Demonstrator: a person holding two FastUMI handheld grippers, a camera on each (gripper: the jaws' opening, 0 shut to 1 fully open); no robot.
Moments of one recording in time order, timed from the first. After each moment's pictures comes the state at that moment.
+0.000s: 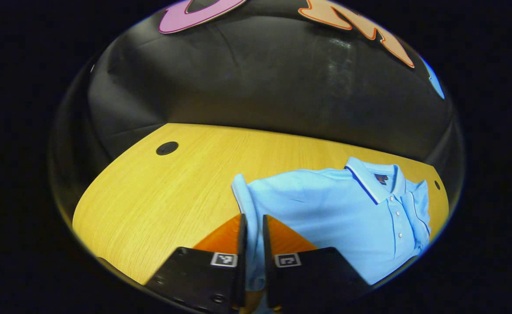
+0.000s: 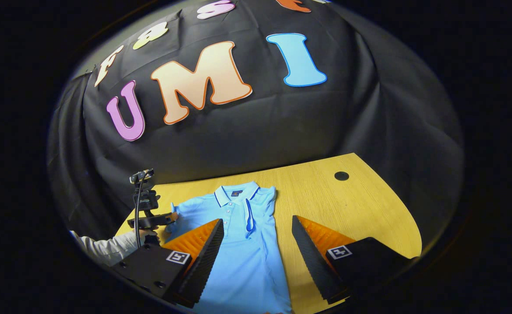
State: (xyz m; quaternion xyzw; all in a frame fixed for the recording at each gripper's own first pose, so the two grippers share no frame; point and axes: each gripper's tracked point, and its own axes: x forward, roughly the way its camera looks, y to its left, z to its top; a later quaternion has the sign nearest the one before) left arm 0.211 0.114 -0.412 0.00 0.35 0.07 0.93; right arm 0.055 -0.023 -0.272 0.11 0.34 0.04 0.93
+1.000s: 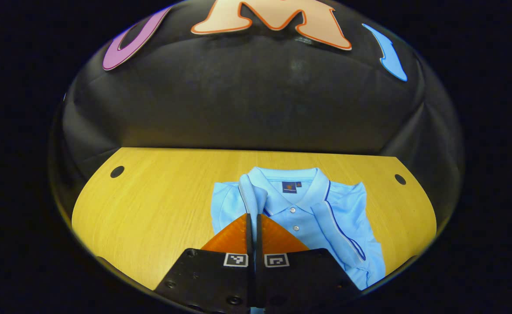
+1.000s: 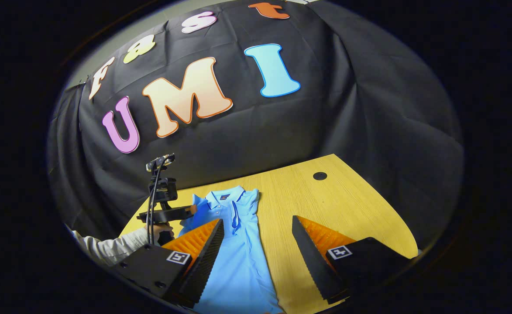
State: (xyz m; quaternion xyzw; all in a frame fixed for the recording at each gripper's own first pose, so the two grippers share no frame) left arm 0.217 -0.065 -0.383 0.02 0.35 -0.03 0.94; right arm 0.016 -0.073 -0.253 0.13 0.32 0.01 0.94
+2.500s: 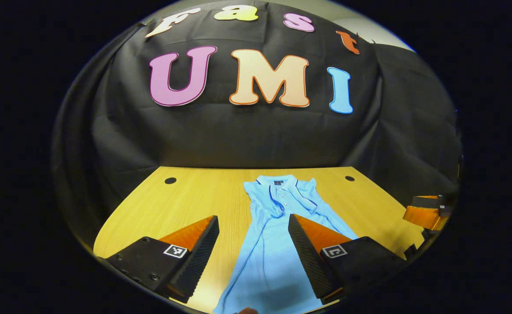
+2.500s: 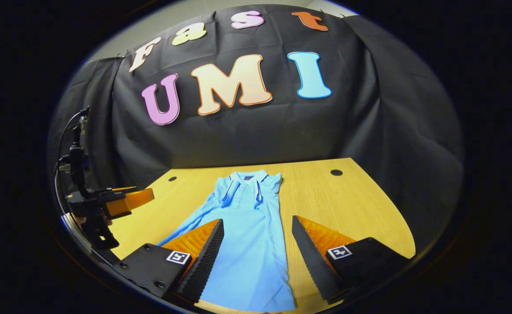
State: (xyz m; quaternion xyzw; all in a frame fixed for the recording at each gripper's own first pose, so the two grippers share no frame) left arm -0.046 0.017 -0.216 0.02 0.23 -0.07 0.97; right arm -0.102 -0.019 -0.254 0.05 0.31 0.09 0.95
